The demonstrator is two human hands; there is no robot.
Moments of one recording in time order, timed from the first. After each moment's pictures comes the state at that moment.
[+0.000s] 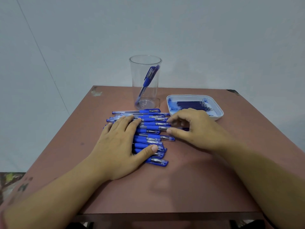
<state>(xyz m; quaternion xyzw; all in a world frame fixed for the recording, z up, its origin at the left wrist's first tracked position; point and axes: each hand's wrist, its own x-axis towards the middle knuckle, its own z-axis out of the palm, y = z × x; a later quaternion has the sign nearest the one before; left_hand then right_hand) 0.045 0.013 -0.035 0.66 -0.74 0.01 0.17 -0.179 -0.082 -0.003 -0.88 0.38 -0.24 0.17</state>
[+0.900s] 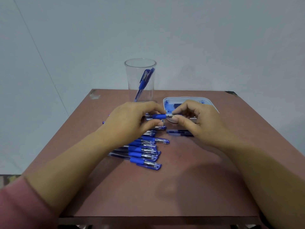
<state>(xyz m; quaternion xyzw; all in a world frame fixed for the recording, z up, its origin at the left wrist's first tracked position) 0.023 -0.034 0.012 0.54 -0.79 -0.02 0.30 -0.194 -0.080 0.009 -0.83 0.34 -0.37 0.24</state>
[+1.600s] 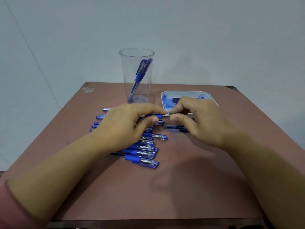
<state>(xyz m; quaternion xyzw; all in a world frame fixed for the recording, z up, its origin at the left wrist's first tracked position) 0.023 -0.033 -0.006 0.54 -0.78 -0.05 0.31 -0.192 -0.081 0.010 -0.88 0.31 -0.33 0.17</state>
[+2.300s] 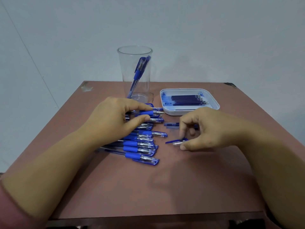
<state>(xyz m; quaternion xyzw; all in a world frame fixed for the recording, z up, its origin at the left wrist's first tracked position) 0.044 -0.036 -0.007 0.54 -0.77 -0.02 0.34 -0.213 -0.079 0.021 -0.89 0.36 -0.08 0.26</state>
